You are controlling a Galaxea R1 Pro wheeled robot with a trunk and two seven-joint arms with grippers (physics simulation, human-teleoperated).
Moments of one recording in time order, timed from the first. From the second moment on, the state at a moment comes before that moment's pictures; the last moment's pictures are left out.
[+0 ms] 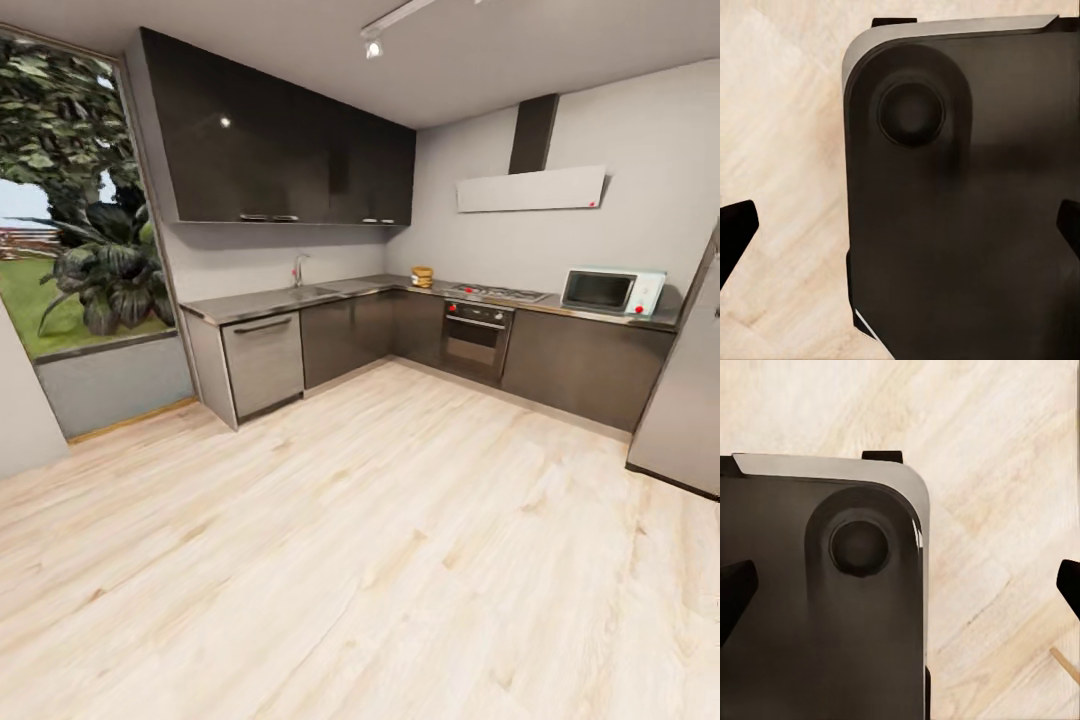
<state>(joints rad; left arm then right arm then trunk) -0.01 0.02 0.01 -0.05 0.00 -0.01 0.00 0.02 -0.05 -0.01 -0.12 0.00 -0.12 0.00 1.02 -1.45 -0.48</state>
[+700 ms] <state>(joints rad) -0.01 0.02 0.01 -0.05 0.00 -0.01 0.00 0.02 -0.05 -0.01 -0.12 0.00 -0.12 0.00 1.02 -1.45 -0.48</state>
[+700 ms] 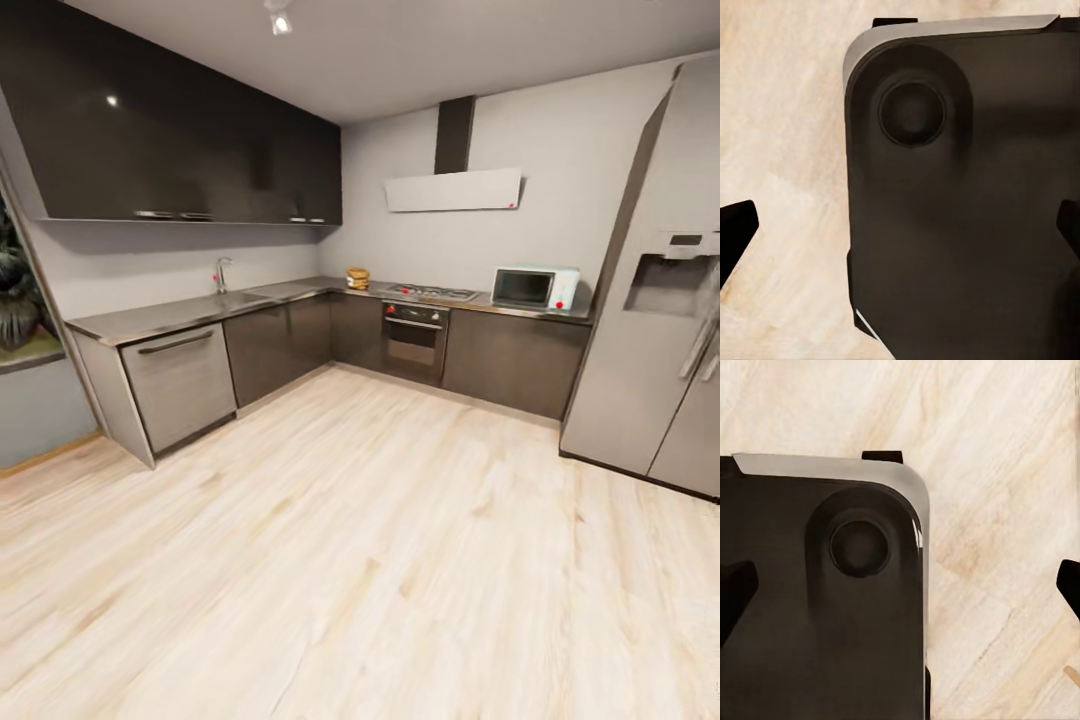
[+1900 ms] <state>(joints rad) -0.01 0.02 0.01 -0.05 0.00 -0.01 0.00 0.02 -0.05 0.00 -0.12 0.00 -0.12 0.00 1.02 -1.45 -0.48</state>
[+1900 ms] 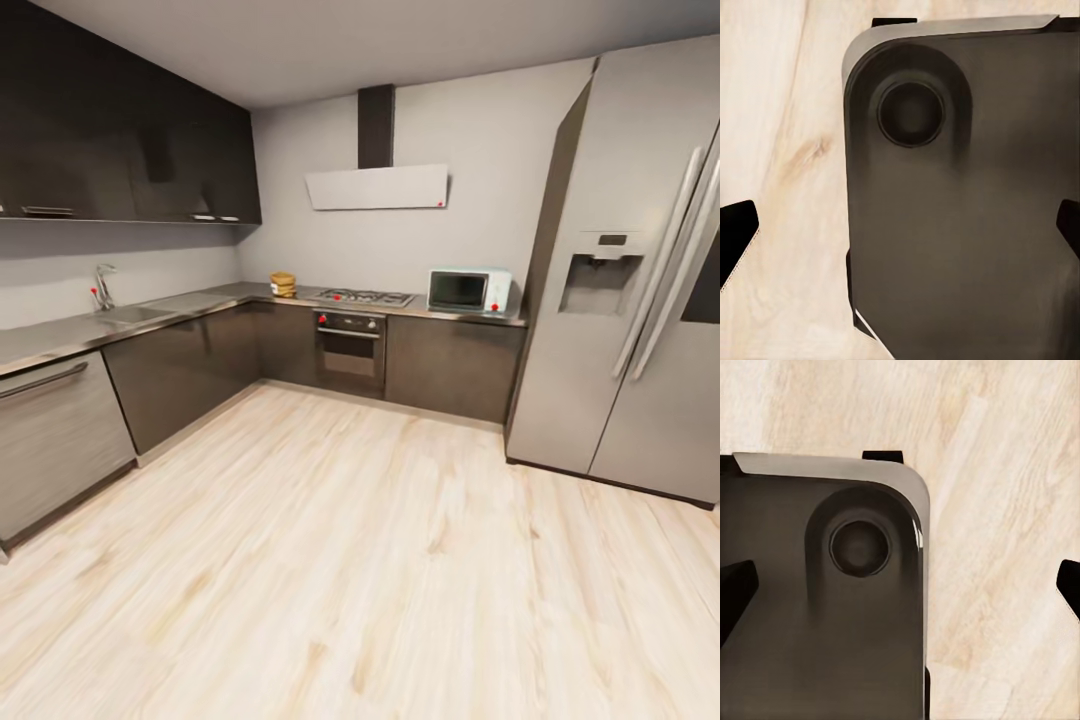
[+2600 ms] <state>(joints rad) -0.01 0.02 0.01 -0.05 0.00 -0.01 0.00 0.02 -0.05 -0.01 -0.12 0.00 -0.12 0.00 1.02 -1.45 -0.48</state>
